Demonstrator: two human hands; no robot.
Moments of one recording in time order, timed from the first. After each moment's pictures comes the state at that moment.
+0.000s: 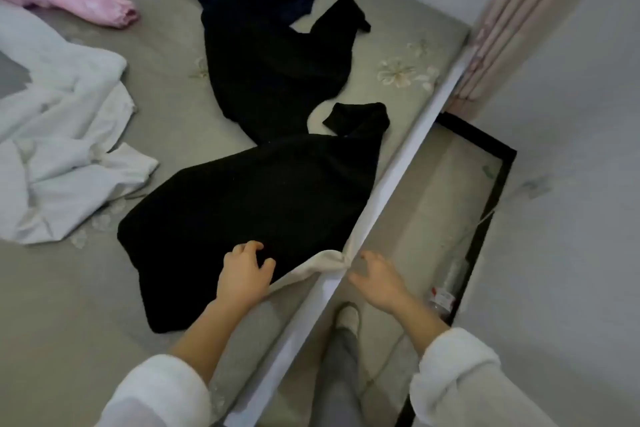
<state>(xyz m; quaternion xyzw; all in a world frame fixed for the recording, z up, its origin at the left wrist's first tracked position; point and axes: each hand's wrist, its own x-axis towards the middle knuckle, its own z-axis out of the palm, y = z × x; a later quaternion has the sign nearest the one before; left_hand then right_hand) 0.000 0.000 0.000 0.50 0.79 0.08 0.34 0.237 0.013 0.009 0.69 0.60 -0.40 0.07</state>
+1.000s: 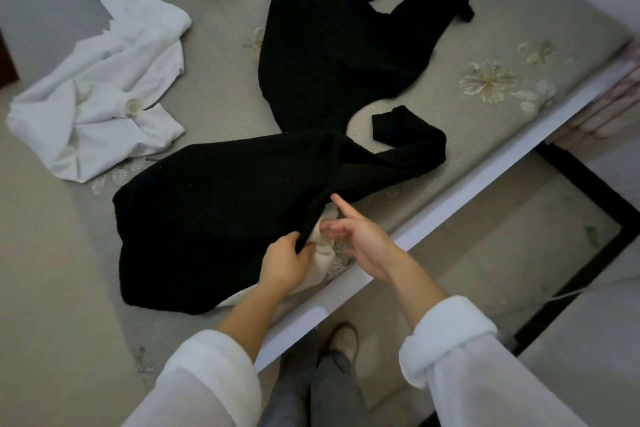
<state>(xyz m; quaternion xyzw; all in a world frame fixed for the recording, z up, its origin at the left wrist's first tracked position) 0.113 0.096 -0.049 0.36 0.82 0.16 0.42 0.246 0.188 -0.027 0.48 0.39 -0.78 -0.07</state>
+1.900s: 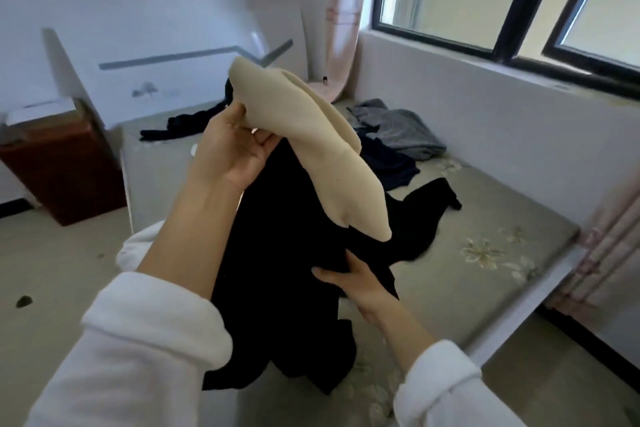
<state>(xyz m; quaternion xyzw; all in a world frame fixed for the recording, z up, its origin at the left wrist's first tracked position) -0.071 0.148 0.377 0.22 0.32 0.79 0.47 0.124 0.195 0.176 0.30 0.47 -0.80 -0.20</state>
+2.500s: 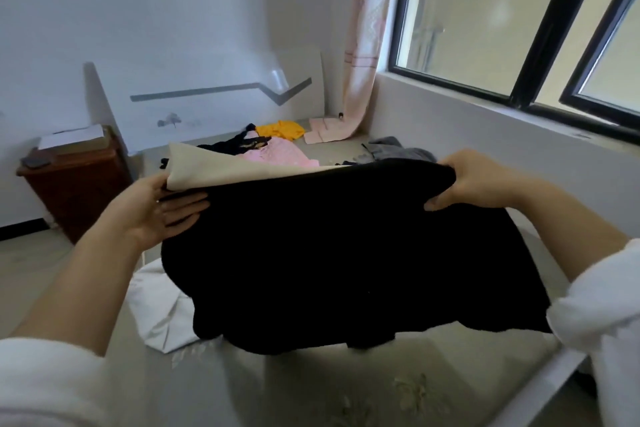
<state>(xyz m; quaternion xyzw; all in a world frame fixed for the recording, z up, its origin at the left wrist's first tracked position) -0.224 0.096 0.353 0.12 0.62 0.65 0.41 0.156 0.335 0.409 0.38 0.90 -0.20 -0.08</state>
